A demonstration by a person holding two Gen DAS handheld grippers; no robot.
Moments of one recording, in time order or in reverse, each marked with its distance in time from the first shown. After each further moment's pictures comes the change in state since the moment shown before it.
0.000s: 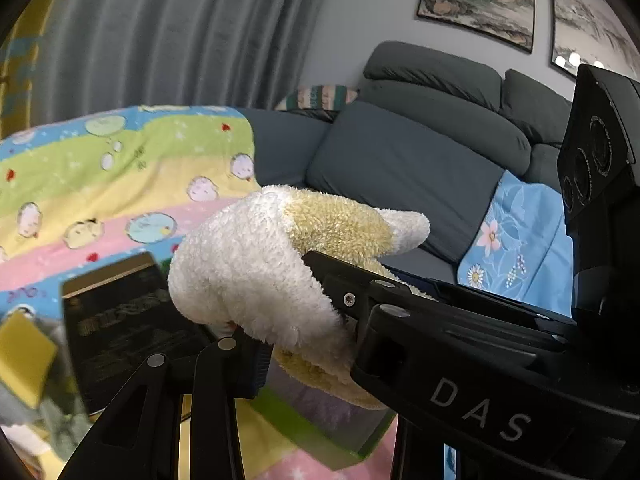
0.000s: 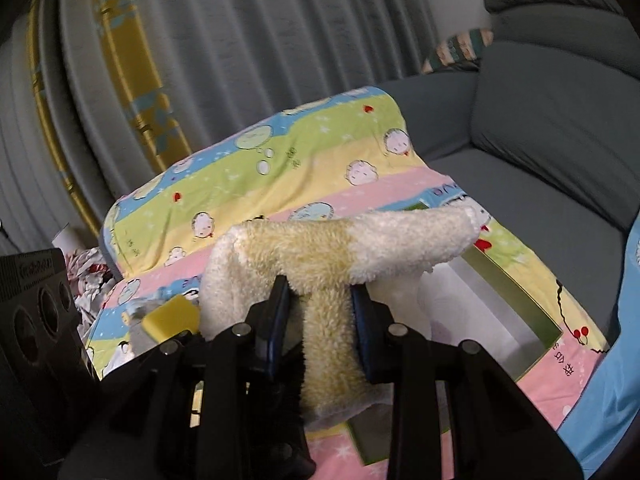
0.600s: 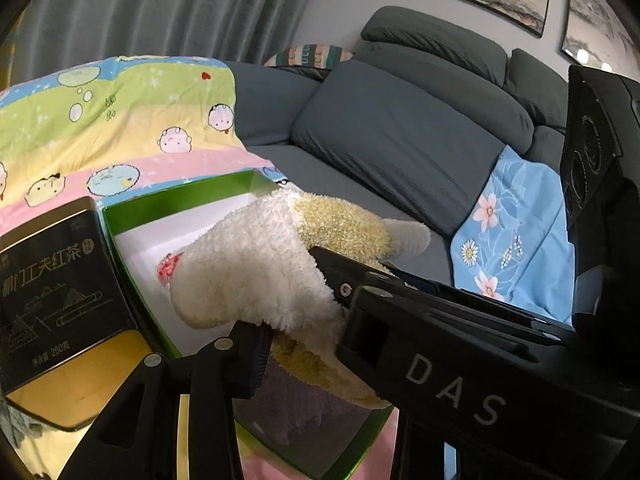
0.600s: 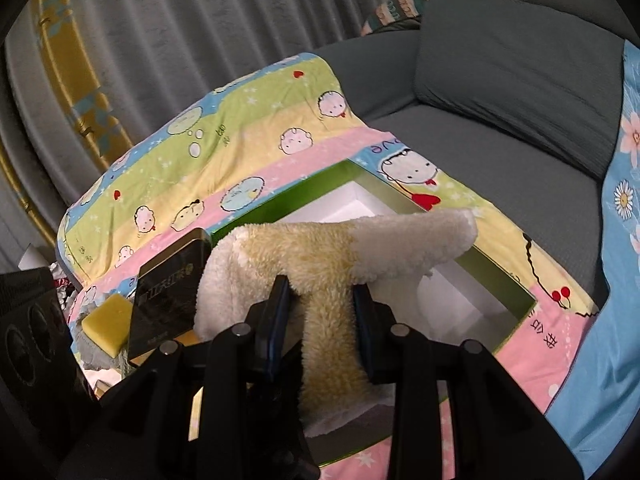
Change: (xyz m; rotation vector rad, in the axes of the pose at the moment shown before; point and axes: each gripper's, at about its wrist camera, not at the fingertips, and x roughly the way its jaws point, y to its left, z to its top) left arm 0.053 -0.016 -0.020 -0.049 0.122 -0.051; right arm 0.027 -0.051 -0.014 0.117 0.088 -0.137
